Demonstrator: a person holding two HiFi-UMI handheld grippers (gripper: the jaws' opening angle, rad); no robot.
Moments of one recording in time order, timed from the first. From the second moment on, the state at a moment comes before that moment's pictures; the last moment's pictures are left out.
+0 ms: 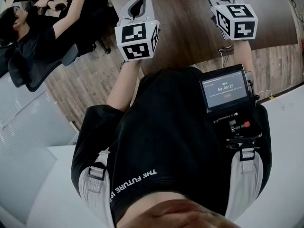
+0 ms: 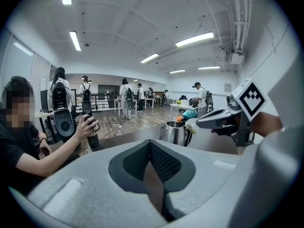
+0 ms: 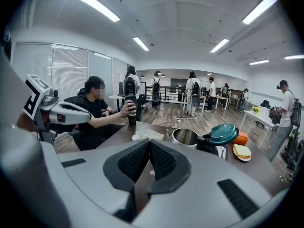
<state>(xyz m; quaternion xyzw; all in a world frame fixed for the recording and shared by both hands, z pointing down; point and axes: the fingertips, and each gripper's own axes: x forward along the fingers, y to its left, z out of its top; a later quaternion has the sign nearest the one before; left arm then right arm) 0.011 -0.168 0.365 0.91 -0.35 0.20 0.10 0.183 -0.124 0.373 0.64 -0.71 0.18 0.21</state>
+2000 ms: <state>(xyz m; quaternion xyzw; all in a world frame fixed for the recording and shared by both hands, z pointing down) 0.001 -0.157 0.366 0.90 -0.38 0.20 0.11 0.275 -0.163 0.335 0.69 -0.68 0.14 0.22</state>
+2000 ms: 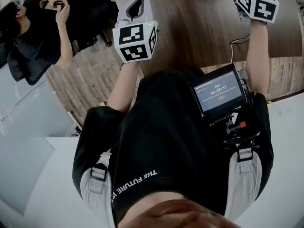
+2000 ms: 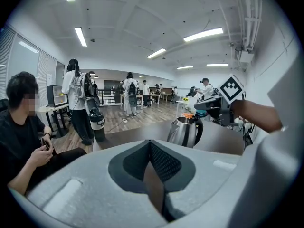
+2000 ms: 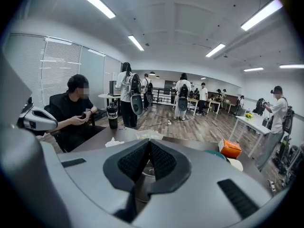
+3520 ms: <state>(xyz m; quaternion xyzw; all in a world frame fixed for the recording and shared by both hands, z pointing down) -0.005 -0.144 0.377 0.89 -0.37 0.23 0.12 0.262 -0.148 0.381 0.68 -0.67 0.19 0.23</state>
